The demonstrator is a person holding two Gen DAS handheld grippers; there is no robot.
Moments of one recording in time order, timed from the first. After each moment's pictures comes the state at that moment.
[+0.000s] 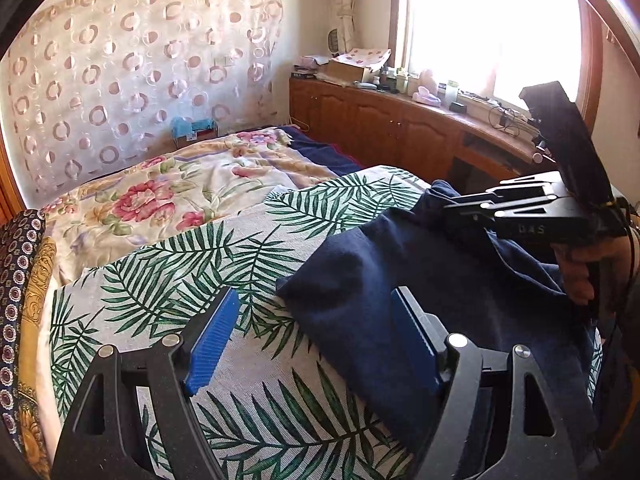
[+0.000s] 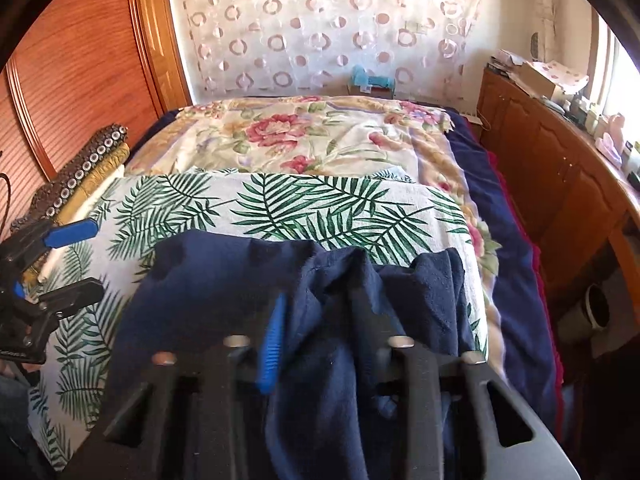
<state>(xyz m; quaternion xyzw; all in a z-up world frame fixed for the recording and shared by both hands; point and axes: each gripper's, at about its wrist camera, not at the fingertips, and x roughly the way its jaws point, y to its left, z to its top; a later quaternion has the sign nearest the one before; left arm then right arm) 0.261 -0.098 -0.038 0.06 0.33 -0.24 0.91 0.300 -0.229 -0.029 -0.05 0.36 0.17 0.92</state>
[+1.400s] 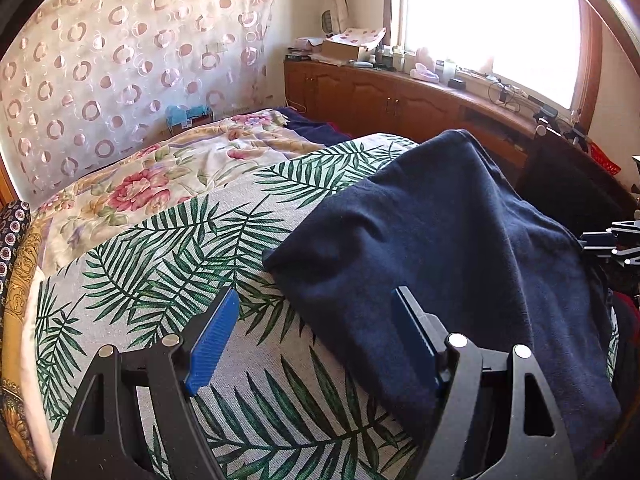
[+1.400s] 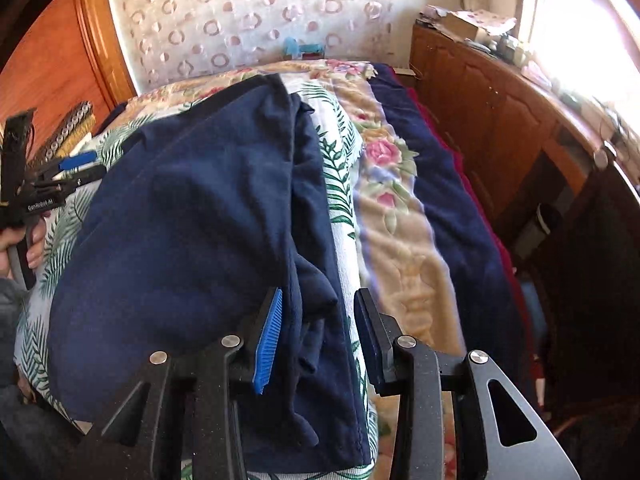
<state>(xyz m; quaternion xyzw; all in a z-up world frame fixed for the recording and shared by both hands) 0.264 -0.113 -0.060 0.08 0.35 -0.23 0.90 0.159 -0.315 -0.068 0.01 0.40 0.07 0.92</state>
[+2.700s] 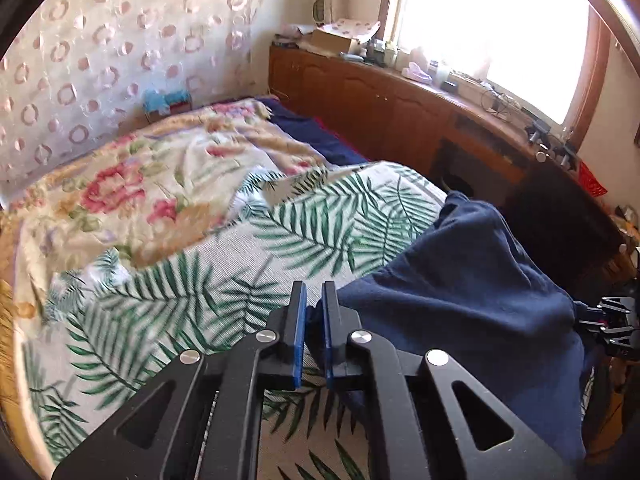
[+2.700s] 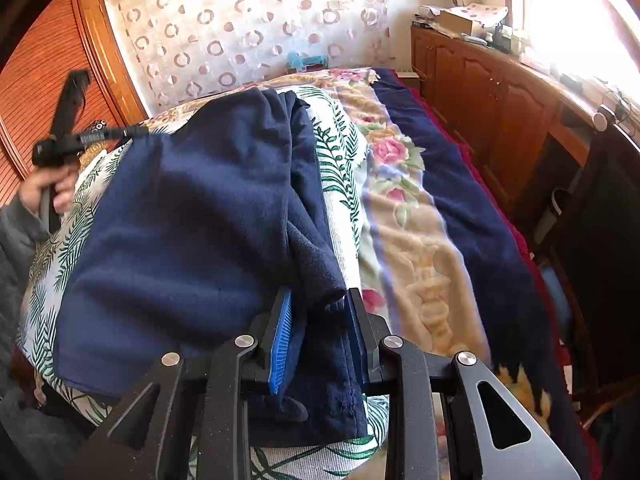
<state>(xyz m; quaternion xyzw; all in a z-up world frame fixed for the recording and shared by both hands) 0.341 -0.120 -0.030 0.06 0.39 -0.27 0.88 0.126 -0.336 -0.084 0.04 0.38 0.09 0.92</state>
